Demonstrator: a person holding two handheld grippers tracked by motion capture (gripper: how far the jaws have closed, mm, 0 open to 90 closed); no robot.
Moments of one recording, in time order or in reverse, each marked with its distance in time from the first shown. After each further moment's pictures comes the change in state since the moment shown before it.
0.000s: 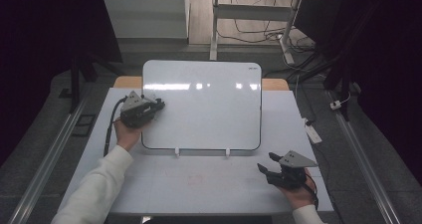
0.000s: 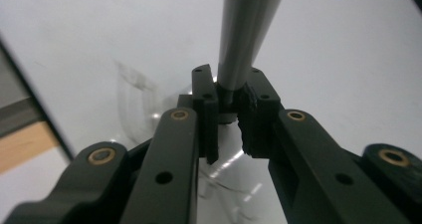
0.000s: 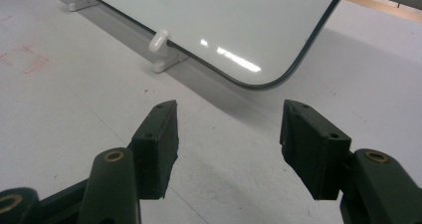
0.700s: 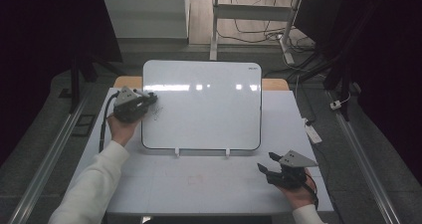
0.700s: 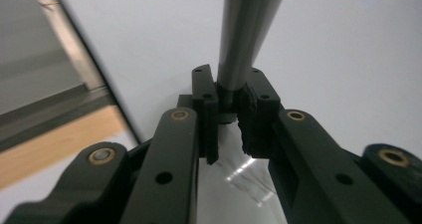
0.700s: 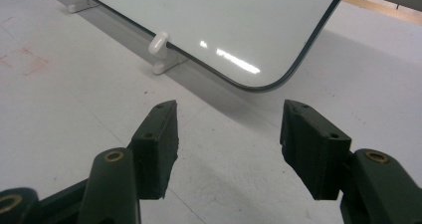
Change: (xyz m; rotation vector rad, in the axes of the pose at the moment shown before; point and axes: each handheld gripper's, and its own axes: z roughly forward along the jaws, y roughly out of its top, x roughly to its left) left arm 0.021 0.008 -0.007 -0.015 0.066 -0.038; right arm 0.000 0.001 0.000 -0.003 -0.001 0.002
